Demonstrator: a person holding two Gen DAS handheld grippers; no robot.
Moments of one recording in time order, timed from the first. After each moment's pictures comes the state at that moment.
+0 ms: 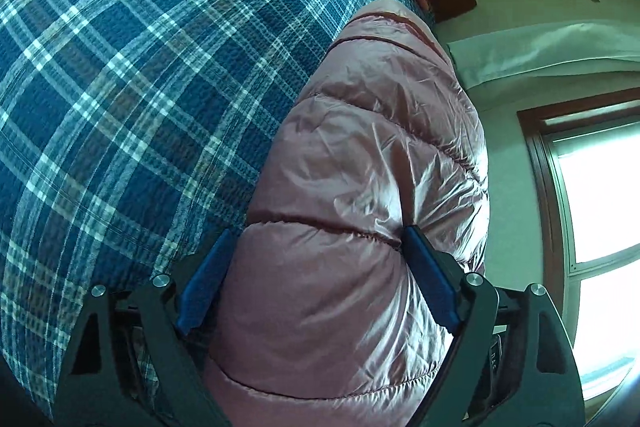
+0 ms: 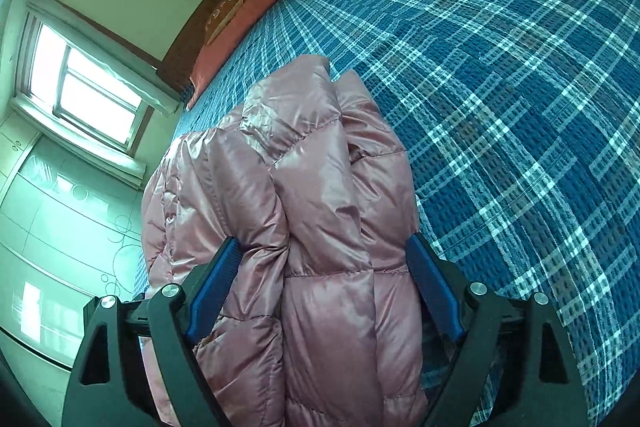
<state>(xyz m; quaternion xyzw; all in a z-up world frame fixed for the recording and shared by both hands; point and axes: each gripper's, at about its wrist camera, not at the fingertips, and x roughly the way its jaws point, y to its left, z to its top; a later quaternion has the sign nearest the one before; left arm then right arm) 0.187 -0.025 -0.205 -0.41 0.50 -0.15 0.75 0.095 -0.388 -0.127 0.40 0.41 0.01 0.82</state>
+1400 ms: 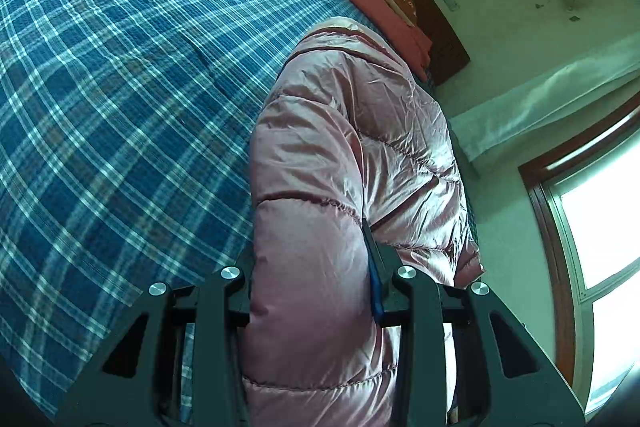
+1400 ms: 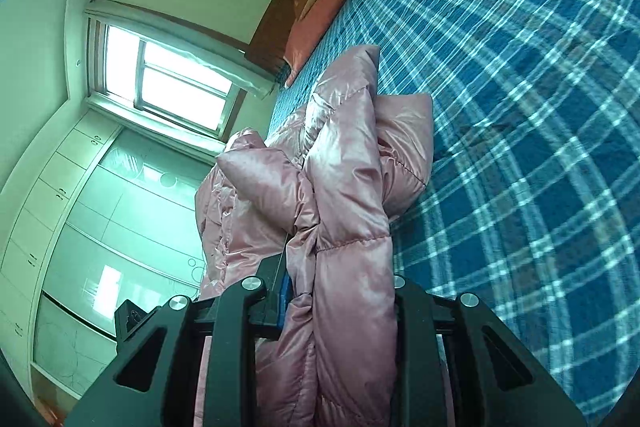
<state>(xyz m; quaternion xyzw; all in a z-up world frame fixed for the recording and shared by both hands) 0.200 0.110 -0.132 -0.38 0.41 -0.08 0.82 0.141 -0.227 -0.121 0.48 0.35 0.17 0.79</state>
